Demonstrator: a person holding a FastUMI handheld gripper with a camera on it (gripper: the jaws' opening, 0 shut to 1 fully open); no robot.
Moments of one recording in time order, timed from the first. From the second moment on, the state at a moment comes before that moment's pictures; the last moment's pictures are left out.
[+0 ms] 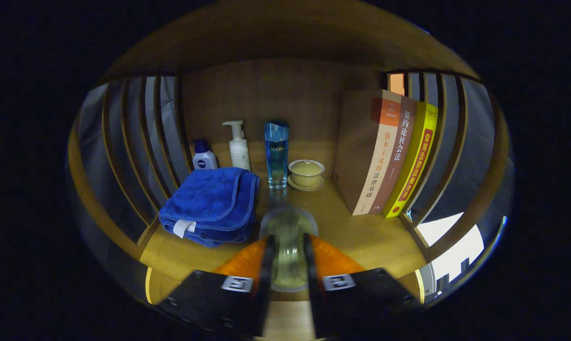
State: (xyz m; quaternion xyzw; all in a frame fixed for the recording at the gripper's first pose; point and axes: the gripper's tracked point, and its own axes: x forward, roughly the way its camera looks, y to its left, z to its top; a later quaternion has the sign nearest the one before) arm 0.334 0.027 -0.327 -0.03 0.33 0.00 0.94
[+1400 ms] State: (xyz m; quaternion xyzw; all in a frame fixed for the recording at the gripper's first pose) arm 0.152 0.091 -0.089 -0.07 0.01 0.03 1.00
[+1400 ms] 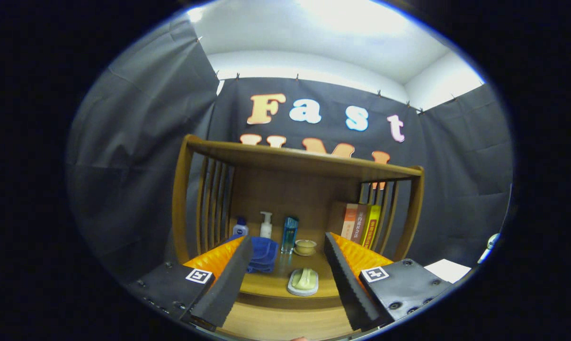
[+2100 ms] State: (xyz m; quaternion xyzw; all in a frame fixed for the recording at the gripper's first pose) arm 0.013 0.050 -0.108 -0.02 -0.07 0.02 1.00
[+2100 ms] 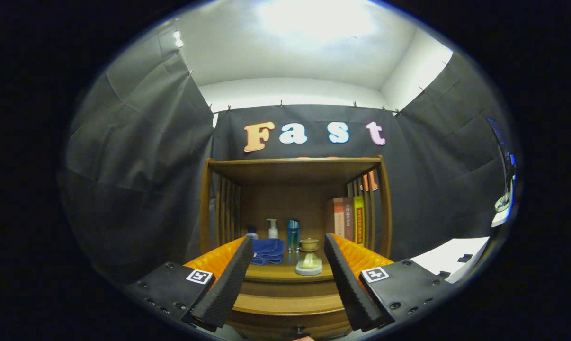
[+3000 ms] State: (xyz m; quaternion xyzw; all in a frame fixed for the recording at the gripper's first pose) arm -0.012 0.033 -0.346 0.02 0.05 0.02 1.00
